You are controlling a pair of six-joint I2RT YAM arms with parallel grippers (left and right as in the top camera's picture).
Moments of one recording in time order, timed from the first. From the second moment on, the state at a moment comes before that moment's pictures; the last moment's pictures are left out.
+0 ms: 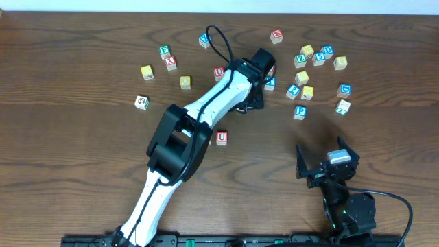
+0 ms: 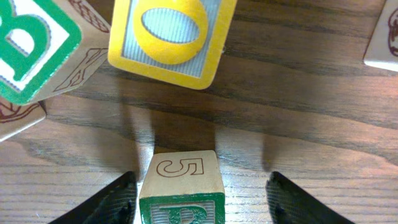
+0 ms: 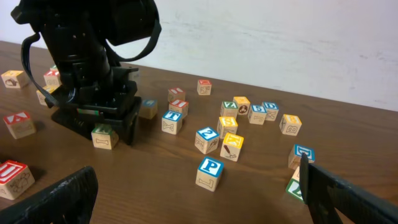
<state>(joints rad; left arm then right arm) -0.64 2.39 1.98 -0.97 -0.03 -0.70 0.22 0.02 0.01 -0.07 0.02 -0.08</state>
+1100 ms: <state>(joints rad) -0.63 2.39 1.98 -0.97 -0.03 -0.70 0.22 0.02 0.01 -0.07 0.02 -0.08</state>
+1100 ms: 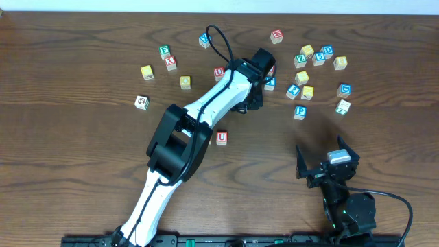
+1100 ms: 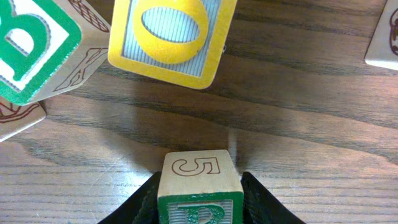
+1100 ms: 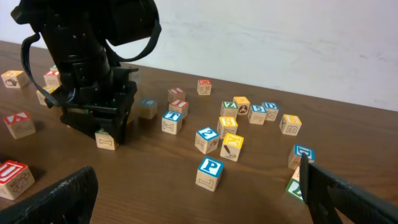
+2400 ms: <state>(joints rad) -0.61 2.18 1.98 -1.02 -0.05 -0.62 0.22 0.02 0.01 -0.07 0.02 -0.08</state>
